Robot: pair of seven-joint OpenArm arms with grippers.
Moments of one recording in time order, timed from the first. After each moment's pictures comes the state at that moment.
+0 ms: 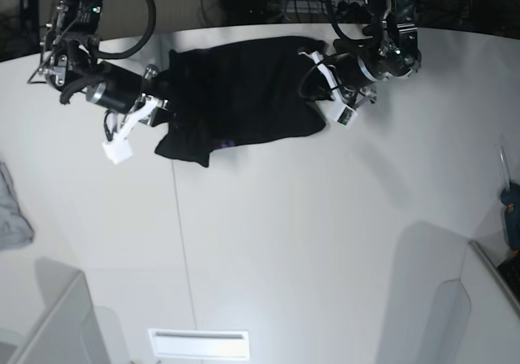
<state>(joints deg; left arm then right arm) 18.7 -3.6 -8.9 93.2 -20.2 -40.1 45.8 -15.7 11.9 10.5 114.9 66.9 -4.3 -72.1</state>
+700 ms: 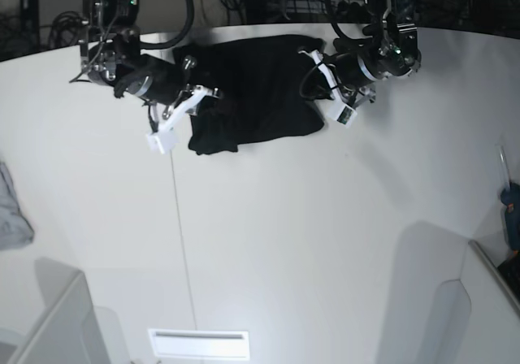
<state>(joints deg) 18.6 -3.5 -9.4 93.1 -20.5 -40.2 46.2 -16.4 6.2 -1.9 113.0 51.6 -4.7 -66.8</state>
